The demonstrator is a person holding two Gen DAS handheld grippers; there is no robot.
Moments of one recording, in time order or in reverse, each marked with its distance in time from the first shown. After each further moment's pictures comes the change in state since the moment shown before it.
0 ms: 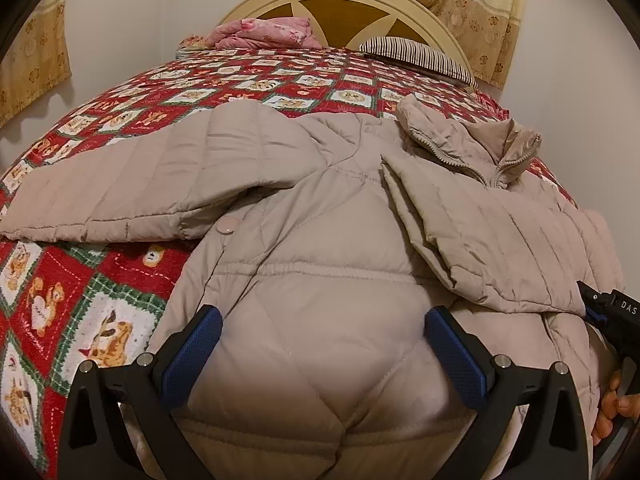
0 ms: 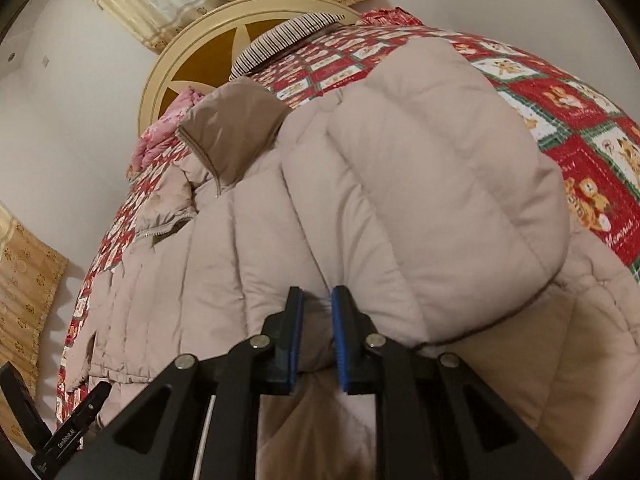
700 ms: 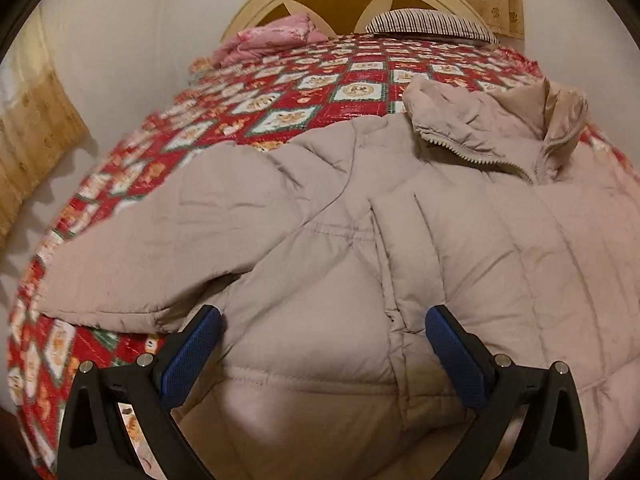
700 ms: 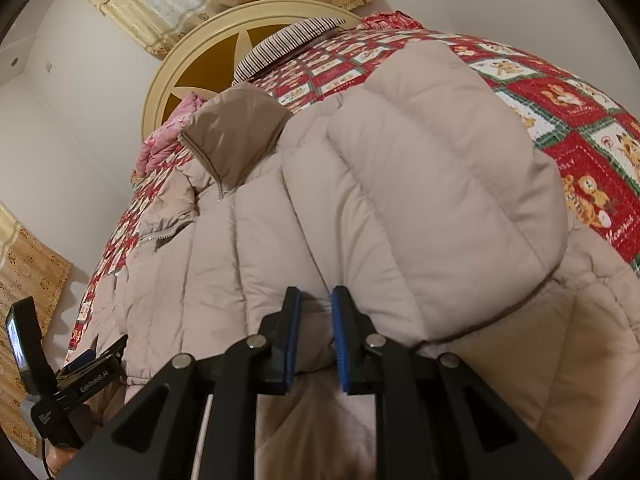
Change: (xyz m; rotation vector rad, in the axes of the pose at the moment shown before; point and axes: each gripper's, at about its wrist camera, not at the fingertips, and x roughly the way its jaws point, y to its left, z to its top) left arm 0.043 -0.041 0.044 0.146 0.048 0.217; right arm -0.006 -0.012 -0.007 0.009 -0.017 0.018
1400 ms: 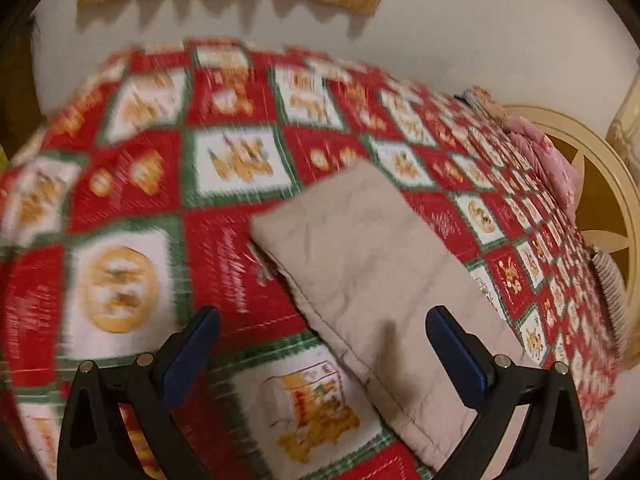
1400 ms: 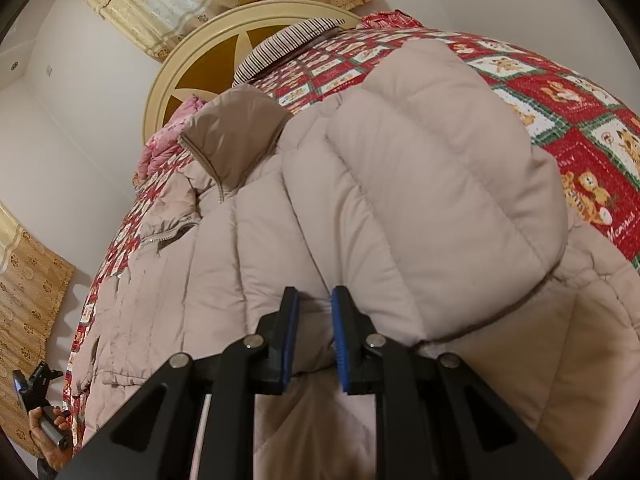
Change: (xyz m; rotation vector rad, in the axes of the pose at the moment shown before) left arm 0.013 0.366 -0.058 -1.073 -0.005 0.197; right arm 0.001 -0.003 0.002 0.010 -0.002 0.006
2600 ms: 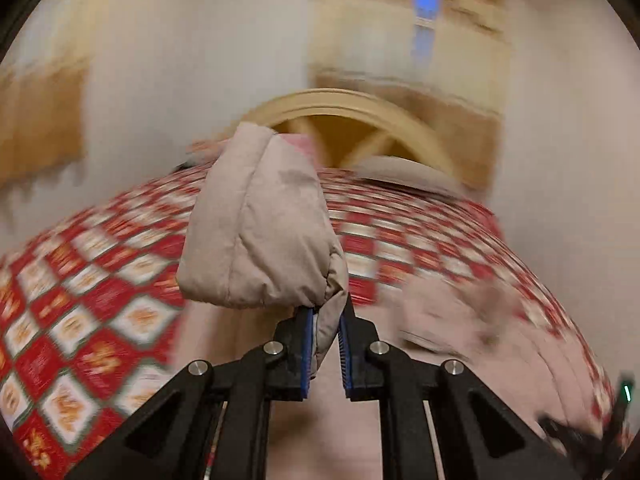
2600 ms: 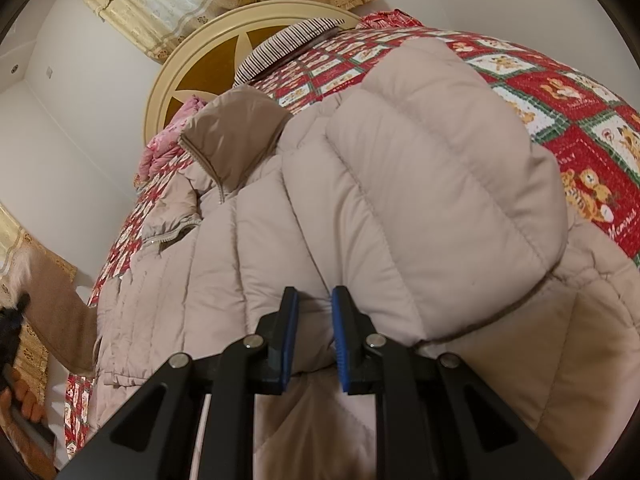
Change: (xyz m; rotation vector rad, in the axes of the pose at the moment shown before) left arm -0.177 -0.197 -0.194 0.869 -0.272 -0.667; right arm 0.001 -0.001 0.000 0.008 -0.004 0.000
